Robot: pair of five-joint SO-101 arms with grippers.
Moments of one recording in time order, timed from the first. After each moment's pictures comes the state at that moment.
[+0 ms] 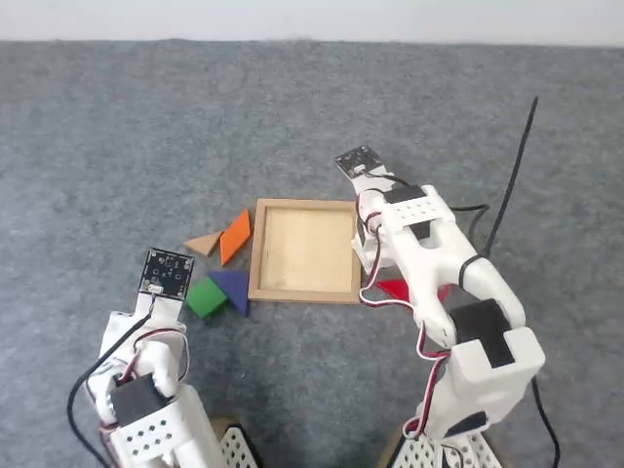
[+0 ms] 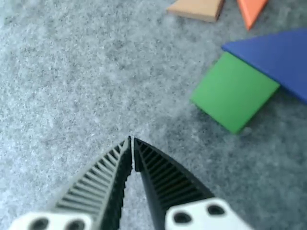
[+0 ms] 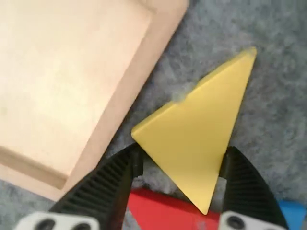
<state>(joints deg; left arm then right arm) -32.2 -102.7 97.3 73.1 -31.1 -19.9 11.7 23.2 57.3 11.4</state>
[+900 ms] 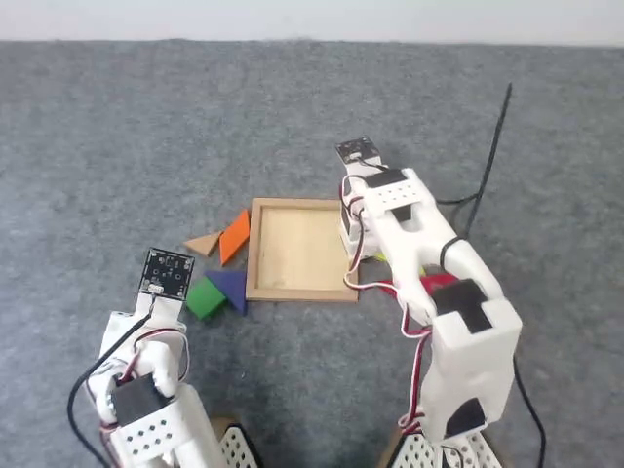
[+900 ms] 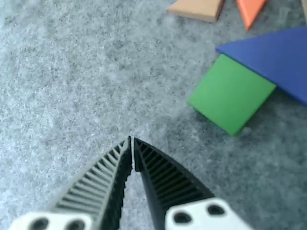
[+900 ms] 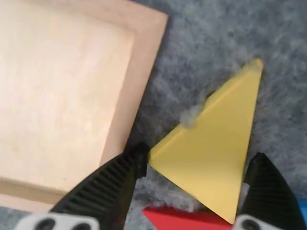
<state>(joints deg) -32.2 -102.7 97.3 73.1 -31.1 -22.5 23.3 8.4 65.4 -0.6</state>
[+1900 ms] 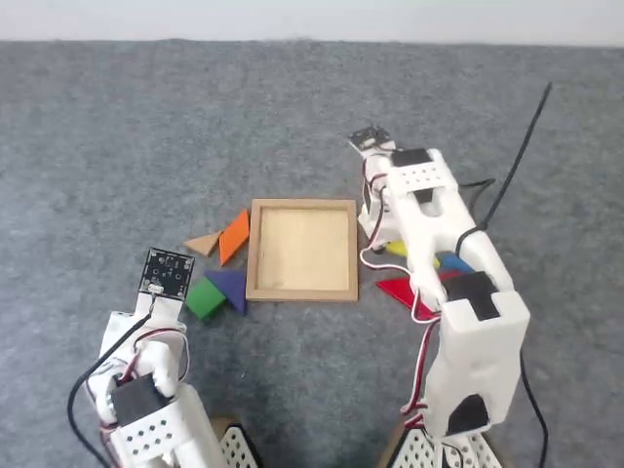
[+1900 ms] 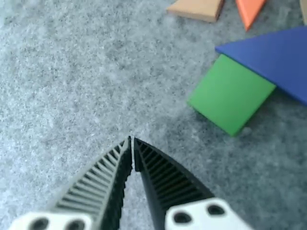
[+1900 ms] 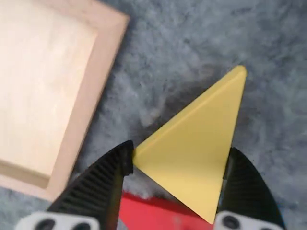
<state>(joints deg) -32.2 -102.7 97.3 73.1 -31.1 -16.1 24.5 -1.2 74.3 13.1</state>
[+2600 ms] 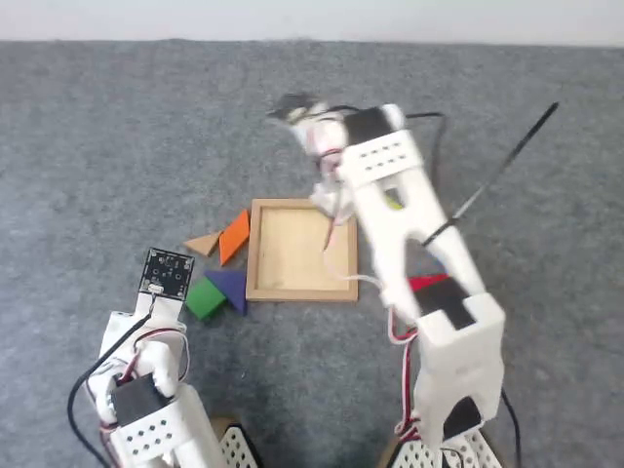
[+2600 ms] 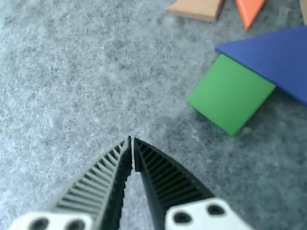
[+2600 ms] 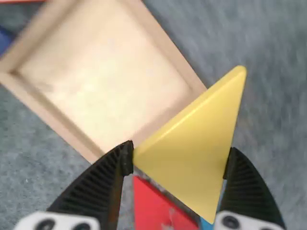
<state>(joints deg) -32.2 -102.7 97.3 73.1 -31.1 -31.5 24.6 -28.4 93.2 27.9</state>
